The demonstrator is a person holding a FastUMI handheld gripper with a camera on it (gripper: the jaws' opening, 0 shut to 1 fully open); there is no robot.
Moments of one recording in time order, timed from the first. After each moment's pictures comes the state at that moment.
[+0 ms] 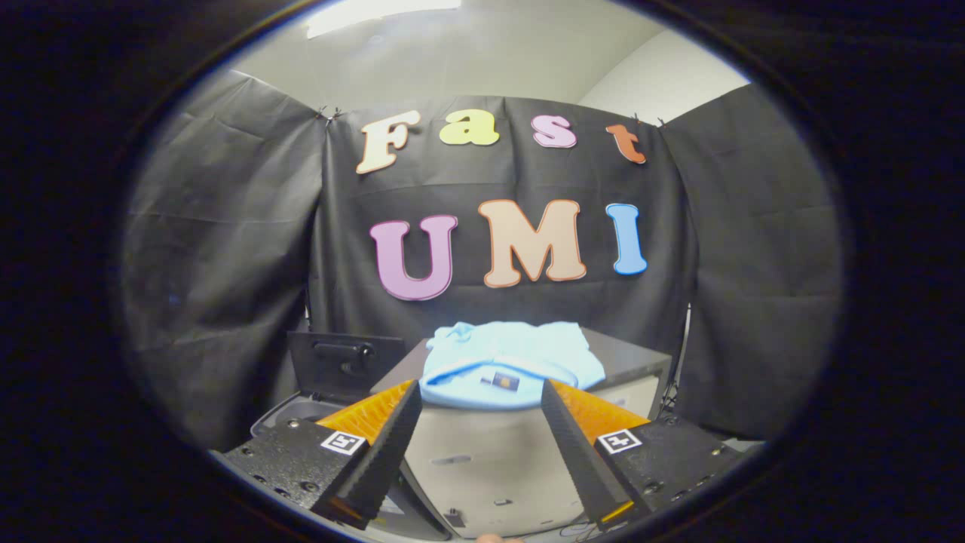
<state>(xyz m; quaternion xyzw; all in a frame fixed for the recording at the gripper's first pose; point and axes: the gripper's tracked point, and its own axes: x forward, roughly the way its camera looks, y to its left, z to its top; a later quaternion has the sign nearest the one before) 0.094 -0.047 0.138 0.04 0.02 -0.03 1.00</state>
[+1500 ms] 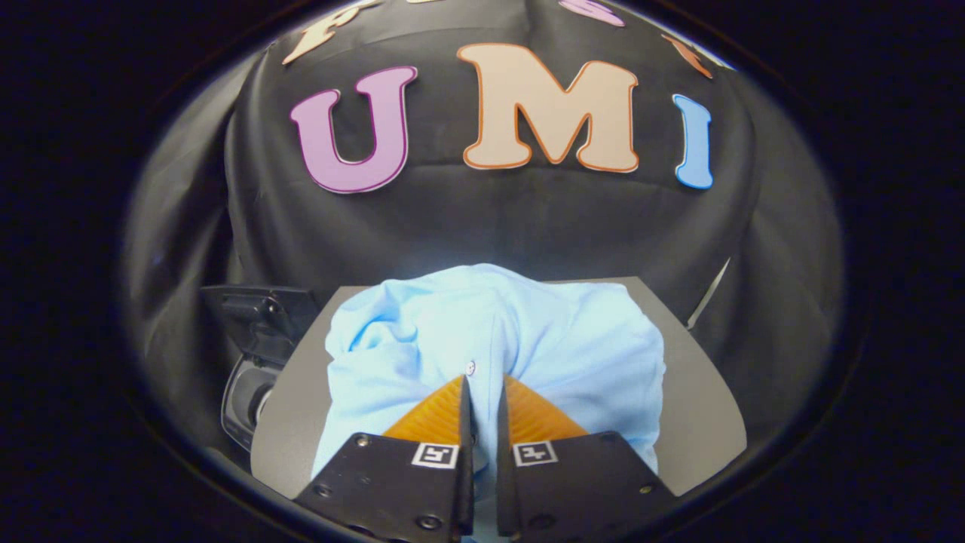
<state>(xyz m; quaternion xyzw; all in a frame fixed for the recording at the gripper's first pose) 0.311 -0.057 0.042 0.04 0.30 0.01 0.95</state>
